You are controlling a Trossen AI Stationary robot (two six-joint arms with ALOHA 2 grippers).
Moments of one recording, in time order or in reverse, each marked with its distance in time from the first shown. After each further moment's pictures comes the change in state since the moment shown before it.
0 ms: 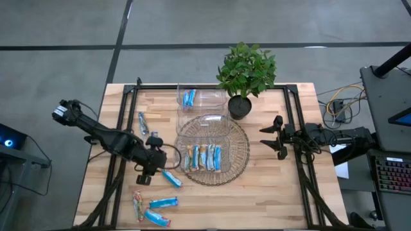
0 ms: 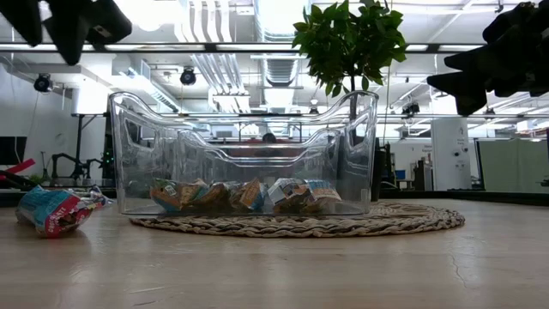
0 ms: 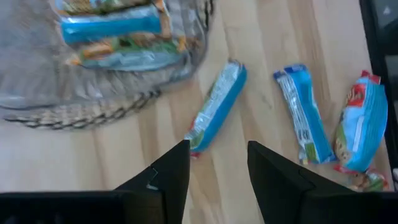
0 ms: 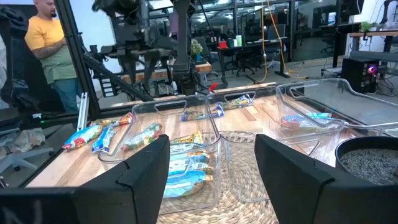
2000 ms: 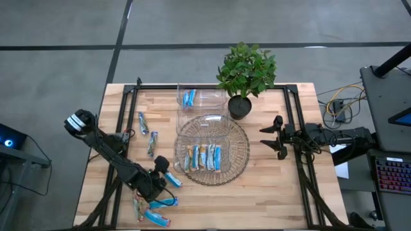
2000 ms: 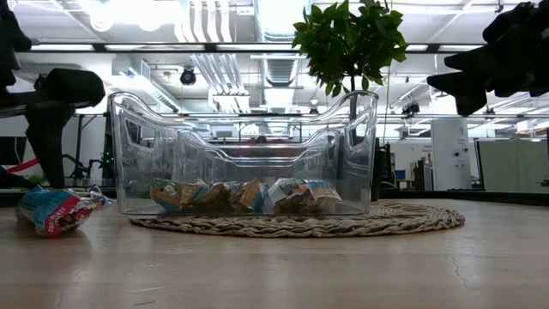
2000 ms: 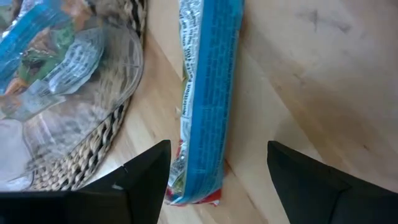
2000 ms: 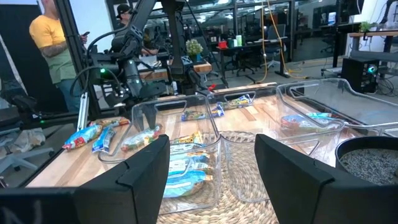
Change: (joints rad) left arm -0.286 0.300 -0.345 0.480 -0.371 0.231; right arm 0.000 0.000 0.000 0.000 0.000 0.000
